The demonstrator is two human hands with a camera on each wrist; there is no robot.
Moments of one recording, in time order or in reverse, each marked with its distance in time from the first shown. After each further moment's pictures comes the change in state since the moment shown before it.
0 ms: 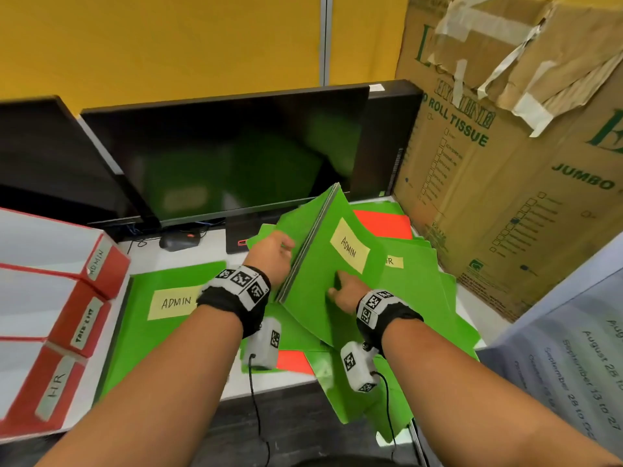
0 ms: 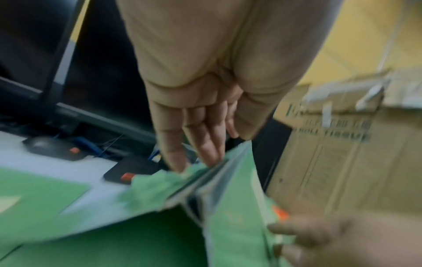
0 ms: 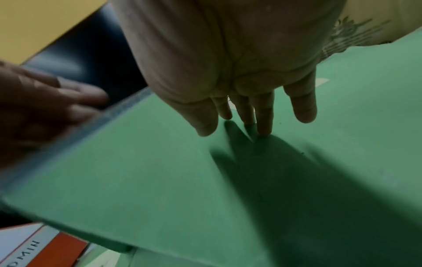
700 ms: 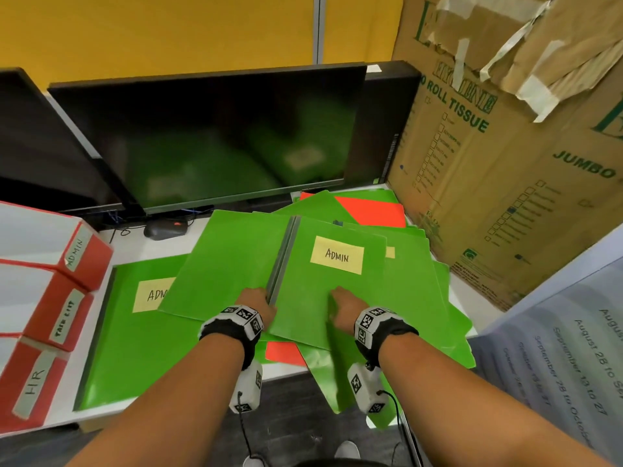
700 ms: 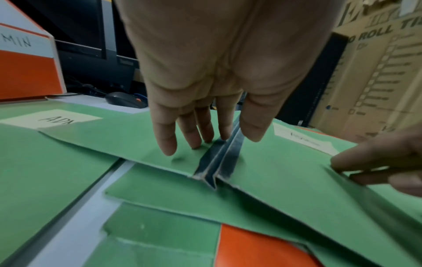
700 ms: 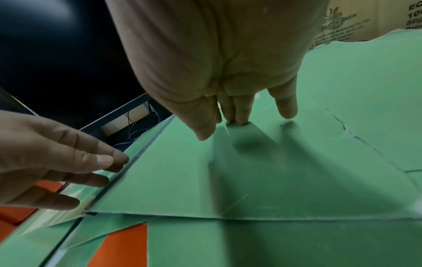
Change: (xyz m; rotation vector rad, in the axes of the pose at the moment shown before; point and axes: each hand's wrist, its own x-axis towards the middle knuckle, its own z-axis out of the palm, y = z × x) left_hand -0.014 -0.081 0.072 0.289 -0.294 -0.254; right_hand 0.000 0.034 0.040 -0.183 -0.145 -0.025
